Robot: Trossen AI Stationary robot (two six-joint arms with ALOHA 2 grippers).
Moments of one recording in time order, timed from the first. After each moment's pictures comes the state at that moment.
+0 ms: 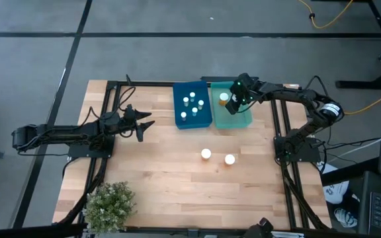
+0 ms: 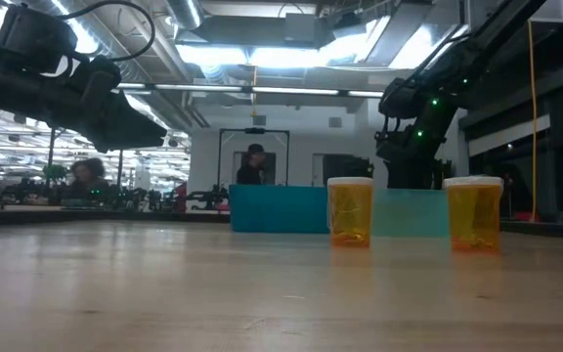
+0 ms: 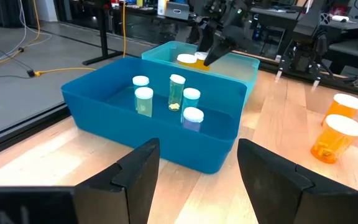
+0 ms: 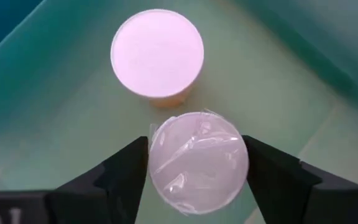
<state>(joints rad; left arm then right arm) 0.31 0.58 0.01 0.39 -0.14 -0.17 -0.76 1.55 0.86 -0.36 -0.02 0.02</state>
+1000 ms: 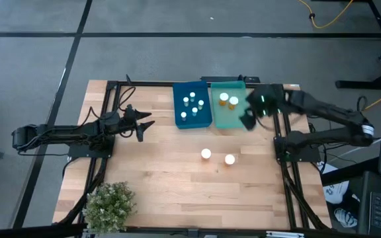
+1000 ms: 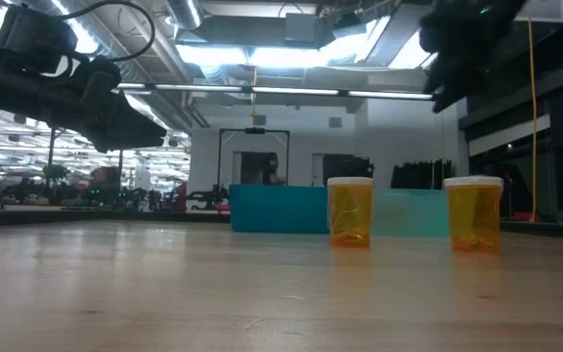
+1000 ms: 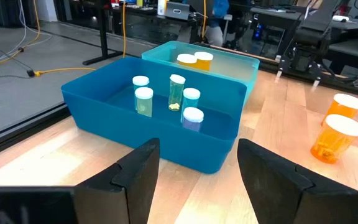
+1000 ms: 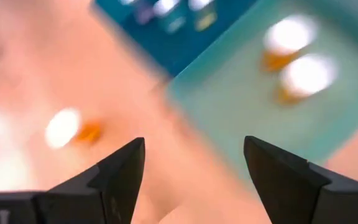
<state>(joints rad) 0.31 0.58 0.01 0.39 -0.14 -0.17 -0.38 1.02 1.00 -0.90 -0.03 0.33</state>
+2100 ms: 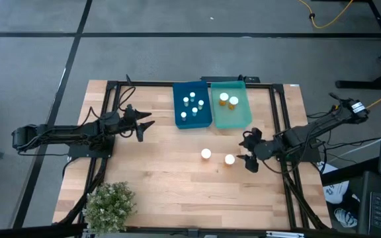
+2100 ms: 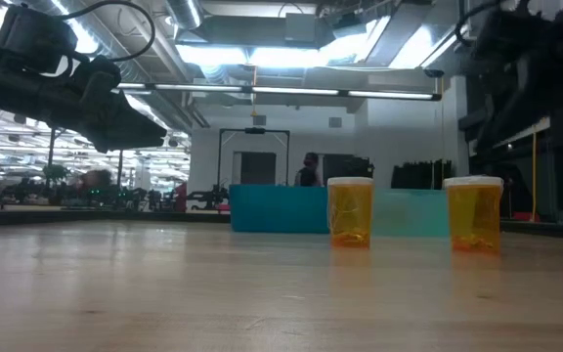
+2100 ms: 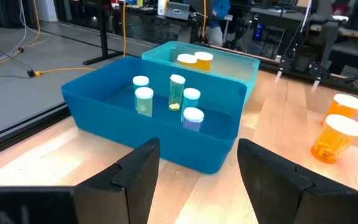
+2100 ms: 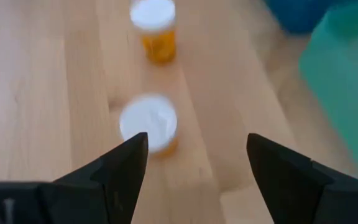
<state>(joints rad) 0.31 0.58 0.01 0.39 -0.14 -0.17 0.41 0.96 0.56 -0.52 0.38 0.56</state>
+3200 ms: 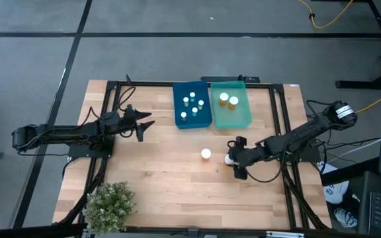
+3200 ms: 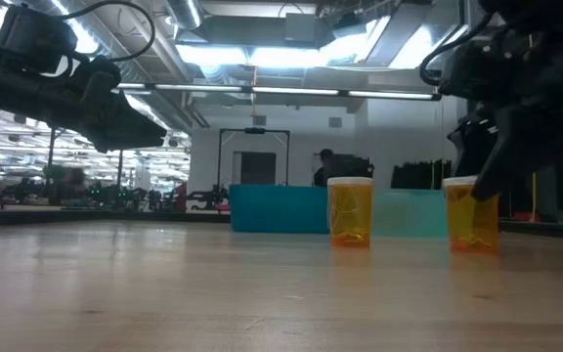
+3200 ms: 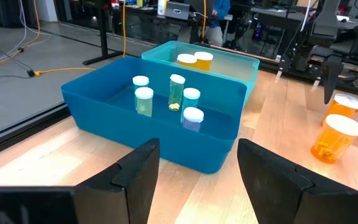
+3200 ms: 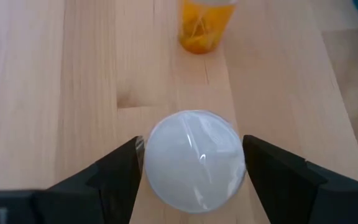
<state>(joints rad) 0.31 0.58 0.01 0.39 -0.14 -0.17 0.37 1.32 0.56 -0.21 0.27 0.39</state>
